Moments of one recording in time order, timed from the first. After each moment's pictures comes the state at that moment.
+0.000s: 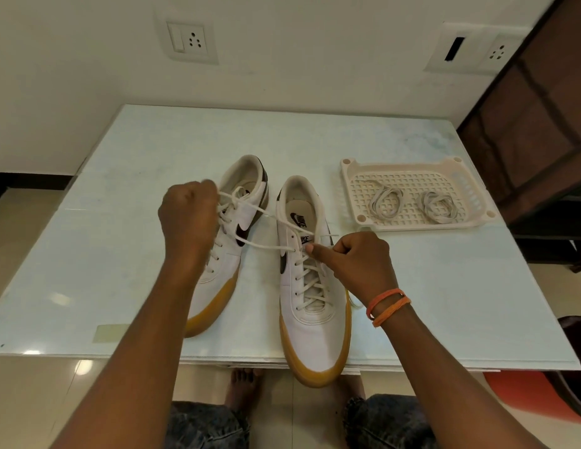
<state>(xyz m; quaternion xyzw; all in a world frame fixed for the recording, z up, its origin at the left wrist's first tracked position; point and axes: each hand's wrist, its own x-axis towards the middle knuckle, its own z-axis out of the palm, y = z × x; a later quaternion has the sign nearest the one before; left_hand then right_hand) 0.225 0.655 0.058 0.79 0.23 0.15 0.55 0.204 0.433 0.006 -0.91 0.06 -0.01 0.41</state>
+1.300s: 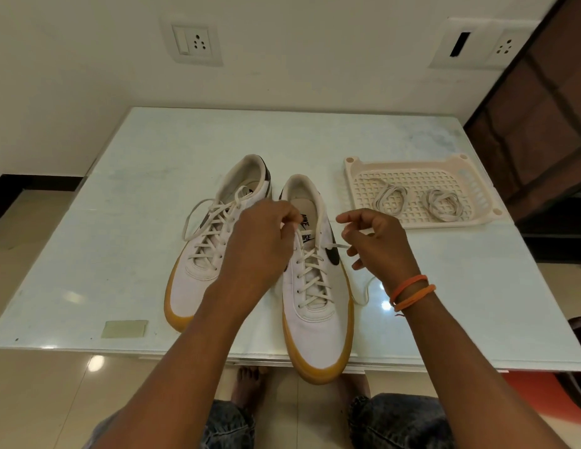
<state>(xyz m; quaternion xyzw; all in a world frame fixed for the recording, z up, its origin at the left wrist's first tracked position) 0.200 0.599 0.050 0.94 -0.04 0.10 0.32 0.215 0.411 0.025 -0.83 0.07 0.04 0.55</state>
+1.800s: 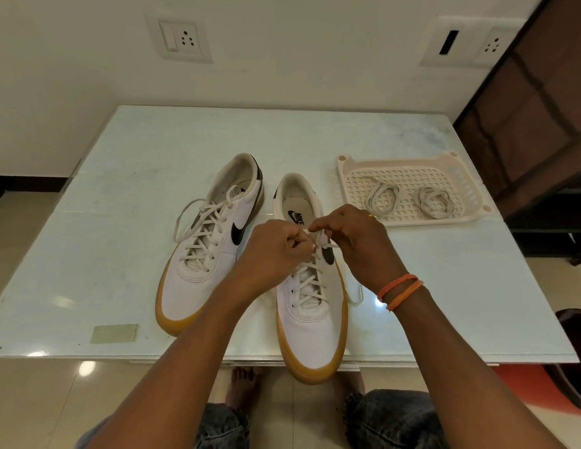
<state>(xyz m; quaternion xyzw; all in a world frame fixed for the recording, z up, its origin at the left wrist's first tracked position) 0.207 0.585 0.037 0.89 -0.05 -0.09 0.43 0.224 0.410 0.006 -0.94 -0.19 -0.06 0.29</state>
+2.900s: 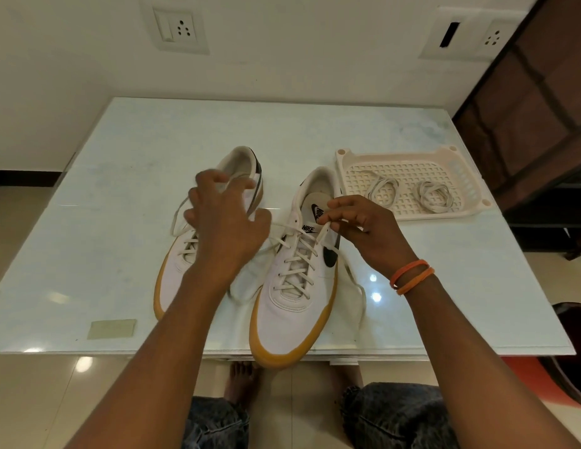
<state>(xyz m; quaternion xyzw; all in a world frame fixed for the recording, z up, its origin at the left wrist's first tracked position) 0.217 0.619 0.042 0.95 0.09 0.11 0.27 0.229 0.397 0.008 -0.88 -0.15 -0.01 0.46</state>
